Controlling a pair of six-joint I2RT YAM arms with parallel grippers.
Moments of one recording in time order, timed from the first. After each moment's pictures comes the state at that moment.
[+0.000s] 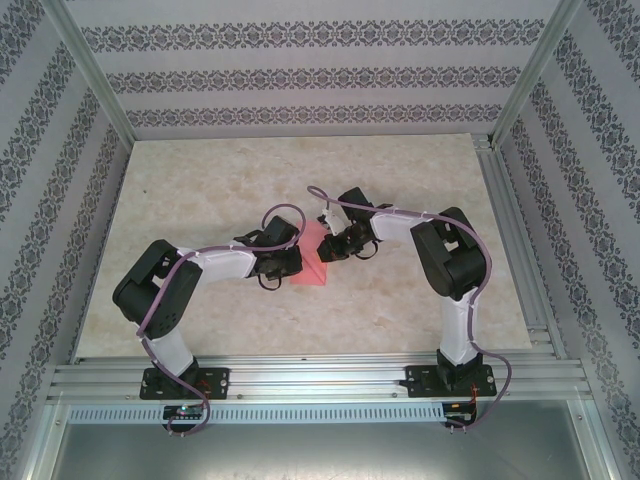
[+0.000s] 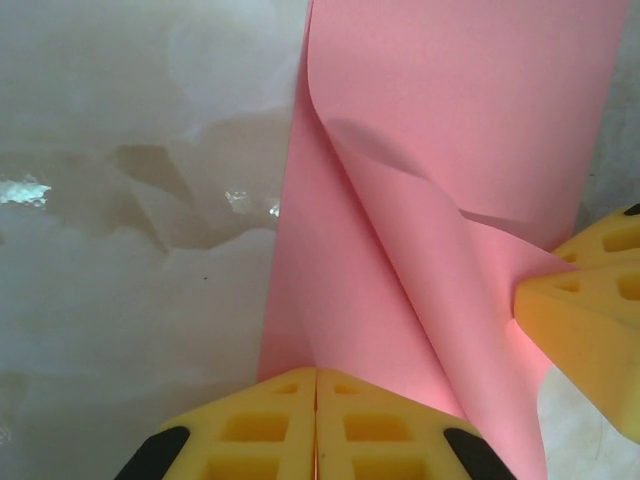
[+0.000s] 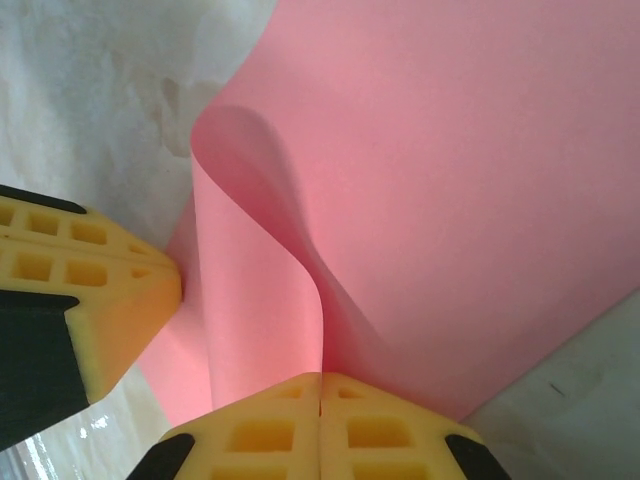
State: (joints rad) left arm -0.64 1.74 0.90 -0.21 0.11 -0.84; right arm 0.50 2.03 1.22 -0.40 -0.64 0.08
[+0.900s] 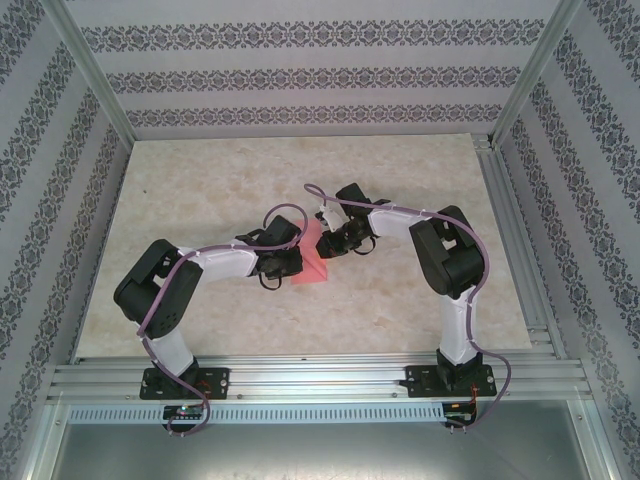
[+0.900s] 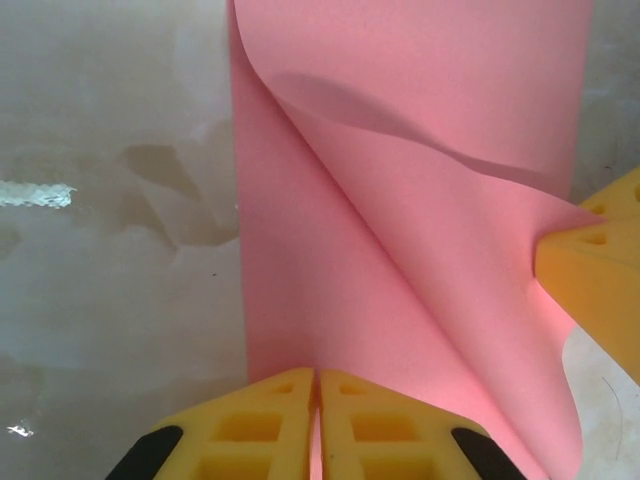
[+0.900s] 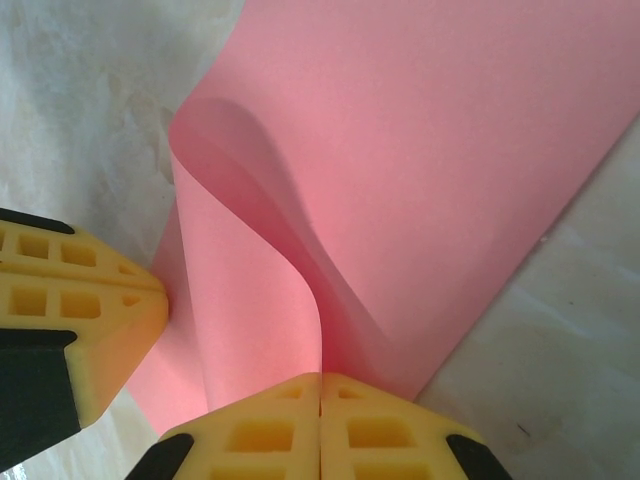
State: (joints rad) left arm -0.64 1.74 0.92 -0.26 0.08 -0.82; right arm 0.50 2.05 1.28 -0.44 -0.61 0.04
